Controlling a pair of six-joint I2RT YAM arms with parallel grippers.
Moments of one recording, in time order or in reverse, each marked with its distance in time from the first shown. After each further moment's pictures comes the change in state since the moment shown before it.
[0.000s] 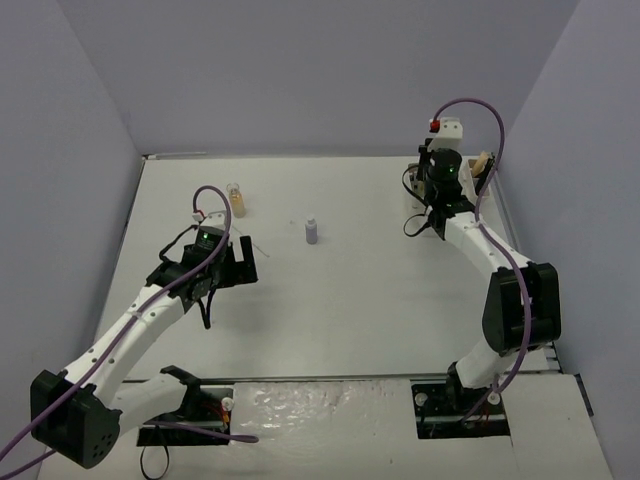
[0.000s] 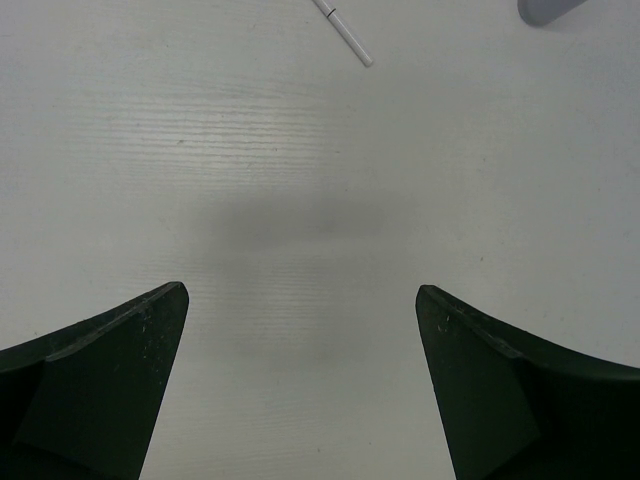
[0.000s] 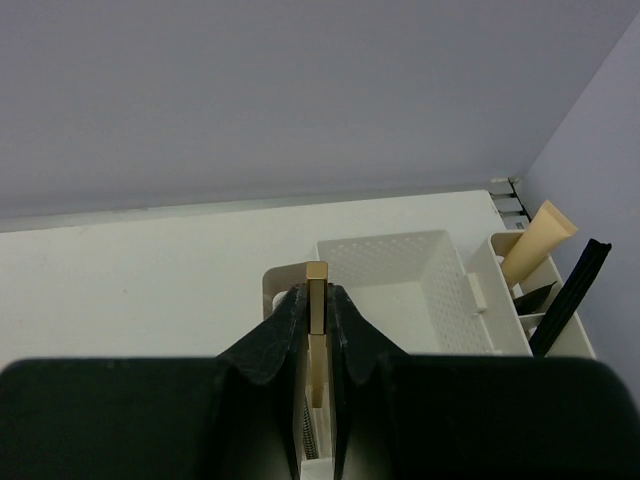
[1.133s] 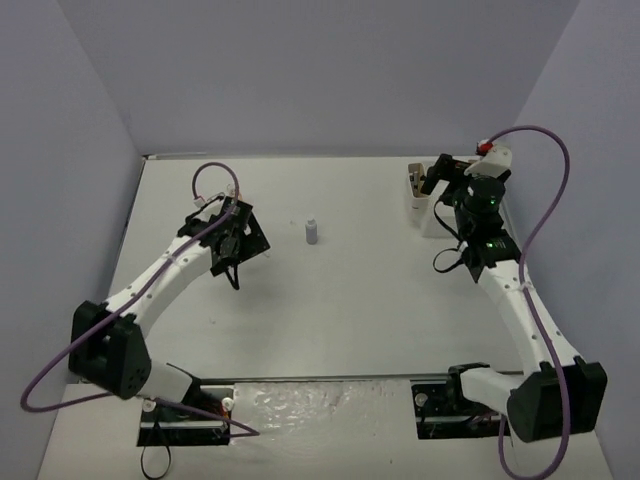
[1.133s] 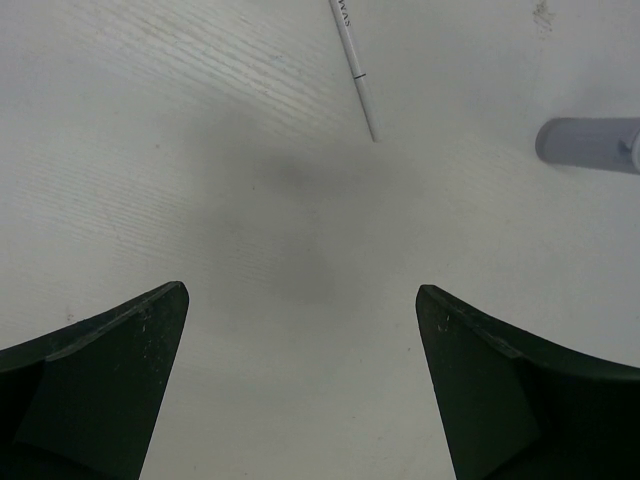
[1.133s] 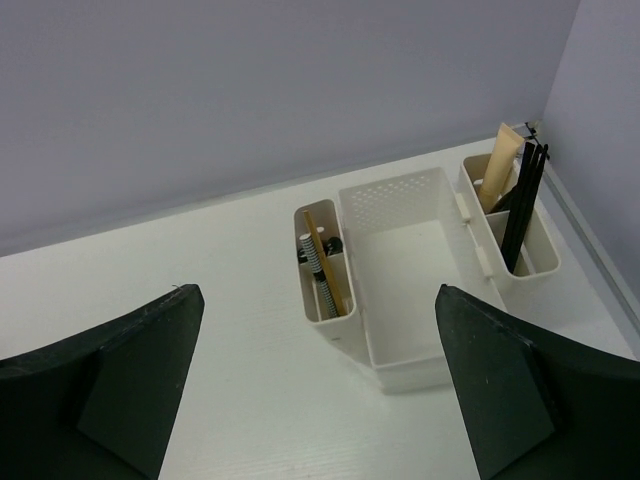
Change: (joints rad) left arm 0.002 0.326 0.259 -0.119 -0.092 -0.359; right arm -0.047 -0.426 -0.174 -0.269 -0.088 0.238
